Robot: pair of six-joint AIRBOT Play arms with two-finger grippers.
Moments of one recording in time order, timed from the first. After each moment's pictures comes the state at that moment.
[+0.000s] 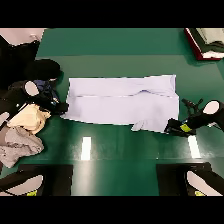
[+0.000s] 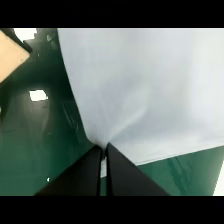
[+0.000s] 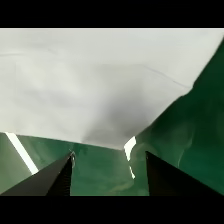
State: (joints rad) left arm -0.09 -1.25 0.95 1.36 -1.13 -1.54; right arm -0.12 -1.04 0.63 -1.25 1.27 1.66
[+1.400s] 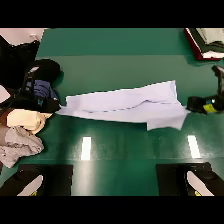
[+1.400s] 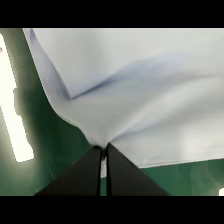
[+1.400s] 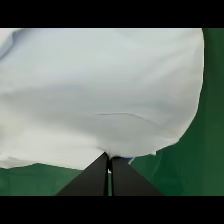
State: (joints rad) left arm -0.09 -0.92 0.95 1.27 -1.18 -1.51; right arm -0.09 -0.90 1.03 -1.38 1.38 1.69
